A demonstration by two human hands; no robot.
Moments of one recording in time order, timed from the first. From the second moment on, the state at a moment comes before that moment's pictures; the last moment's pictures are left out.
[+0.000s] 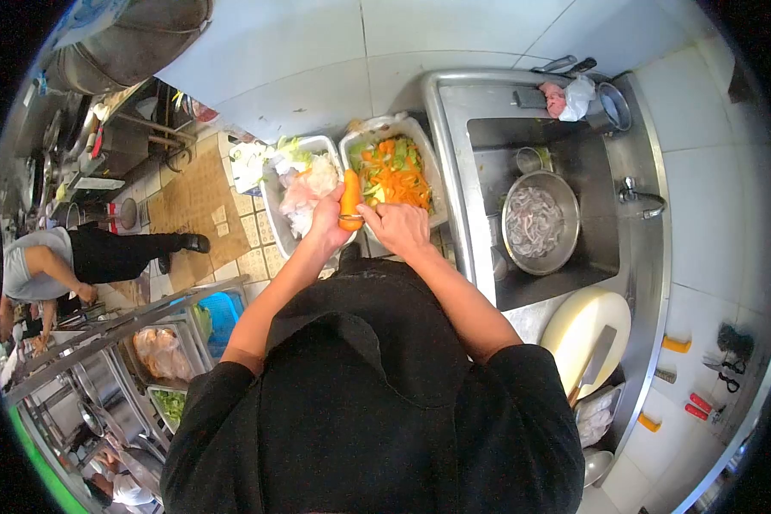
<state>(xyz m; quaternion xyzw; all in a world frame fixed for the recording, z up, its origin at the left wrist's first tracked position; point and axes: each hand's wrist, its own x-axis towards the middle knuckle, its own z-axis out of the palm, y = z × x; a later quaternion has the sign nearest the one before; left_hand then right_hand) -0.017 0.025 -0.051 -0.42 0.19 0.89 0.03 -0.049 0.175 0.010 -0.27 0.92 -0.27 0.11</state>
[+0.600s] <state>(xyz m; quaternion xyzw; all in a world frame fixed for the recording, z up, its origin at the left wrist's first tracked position) -0.022 0.018 -0.014 -0.41 0.32 0.85 0.09 -0.142 0.167 0.014 -0.13 0.96 -0.18 0.18</state>
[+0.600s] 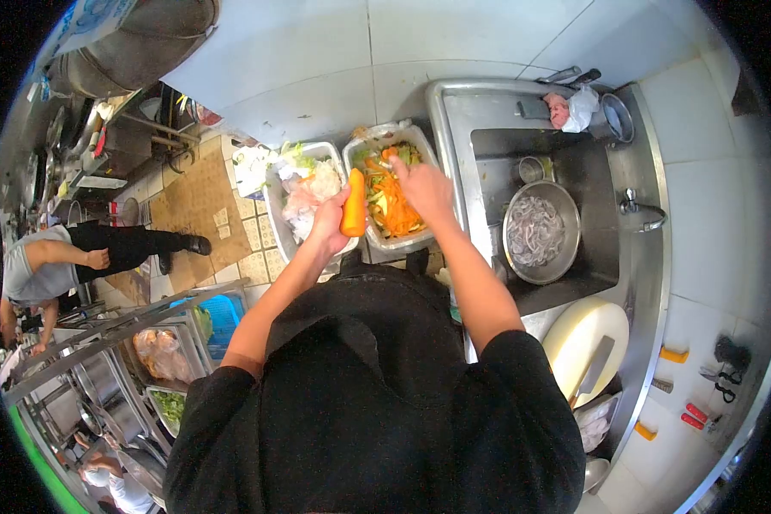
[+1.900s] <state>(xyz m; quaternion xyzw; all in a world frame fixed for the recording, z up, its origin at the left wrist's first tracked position) -0.009 0.031 -0.006 -0.36 0.28 0.88 0.14 -0.123 0.163 -0.014 -0.18 0.95 -0.17 0.20</state>
